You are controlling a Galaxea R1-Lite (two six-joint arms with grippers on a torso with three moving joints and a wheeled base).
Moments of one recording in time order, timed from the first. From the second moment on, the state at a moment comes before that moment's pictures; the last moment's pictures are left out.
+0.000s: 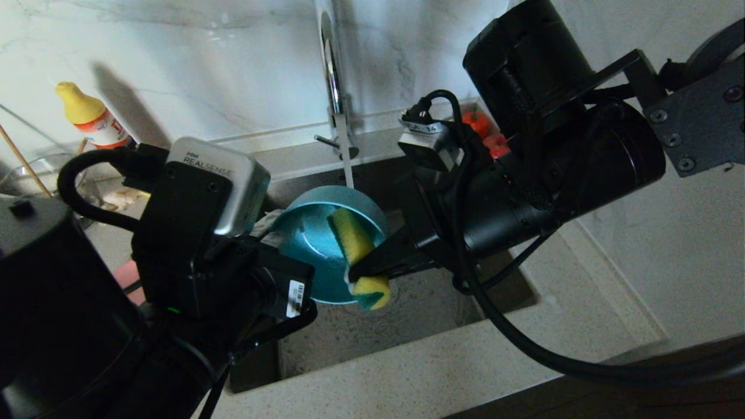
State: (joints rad) left arm -1.02 1.42 -0.67 -0.80 0.84 0.31; right arm 0.83 1.85 -1.93 0.70 0.55 0.62
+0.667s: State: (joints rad) left arm -1.03 1.42 -0.67 -0.80 0.84 0.31; right arm 0.81 1.81 -1.92 0.69 0.55 0.62
